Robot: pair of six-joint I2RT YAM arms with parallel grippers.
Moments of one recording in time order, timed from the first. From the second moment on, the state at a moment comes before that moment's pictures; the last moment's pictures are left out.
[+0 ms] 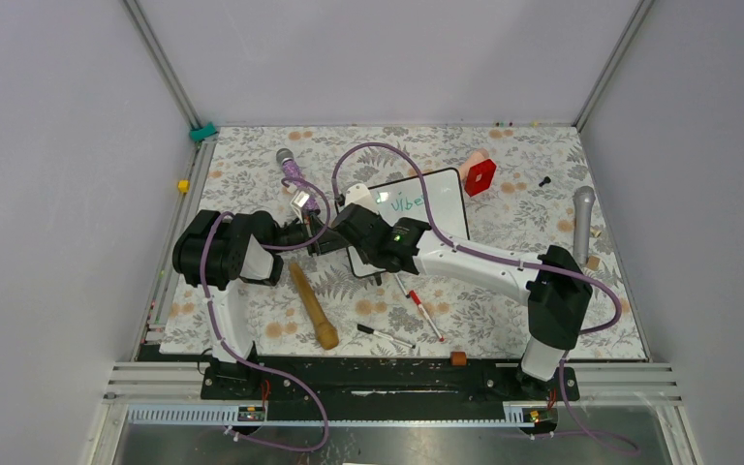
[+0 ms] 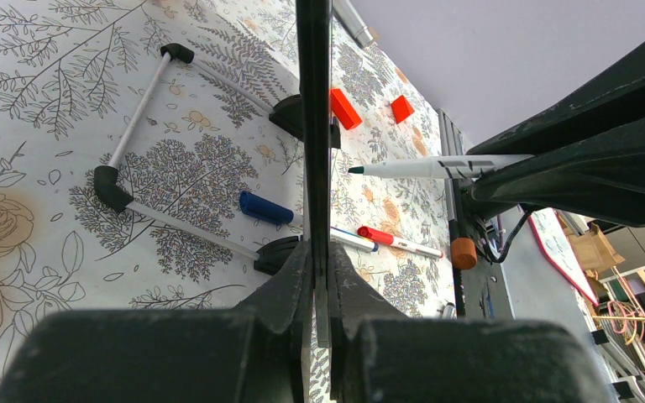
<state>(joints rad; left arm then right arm) -0.13 1.99 0.55 1.47 1.19 -0.76 1.07 1.75 1.44 -0.61 0.51 0.36</state>
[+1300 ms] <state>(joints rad) -0.13 1.99 0.55 1.47 1.19 -0.76 1.07 1.82 1.52 -0.64 0.54 0.34</state>
